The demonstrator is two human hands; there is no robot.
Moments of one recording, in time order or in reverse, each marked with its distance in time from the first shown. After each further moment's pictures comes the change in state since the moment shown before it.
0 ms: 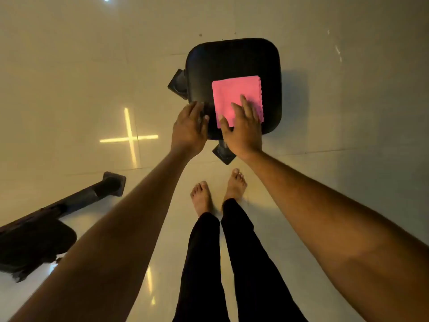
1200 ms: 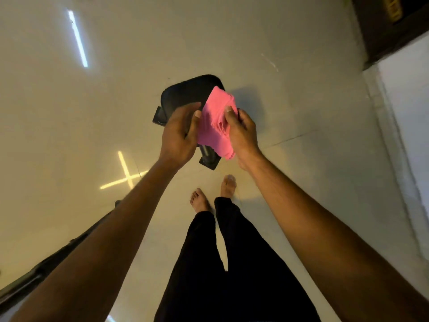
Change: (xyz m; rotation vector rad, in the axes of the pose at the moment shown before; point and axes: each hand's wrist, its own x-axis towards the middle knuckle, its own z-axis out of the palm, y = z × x) left_hand -0.142 0.198 -0.183 -0.354 0.028 0.401; right_hand -0.157 -0.080 -0.257 1.060 0.166 0.465
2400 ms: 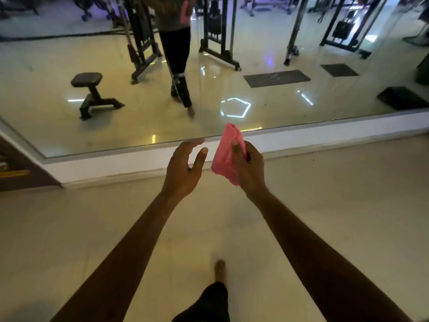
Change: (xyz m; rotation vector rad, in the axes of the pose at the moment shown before) left_hand -0.658 0.616 0.639 -0.205 -1.012 1.079; right_hand -0.676 0.323 -0.854 0.321 1.507 -0.291
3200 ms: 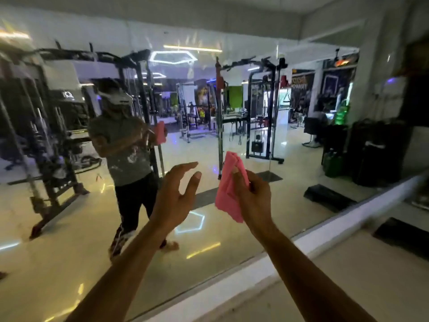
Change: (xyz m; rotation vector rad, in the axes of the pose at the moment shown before) left_hand 0.555 0.303 0.461 -0.155 0.043 0.423; right_hand 0.586 -0.032 -0.460 0.152 0.339 -0.432
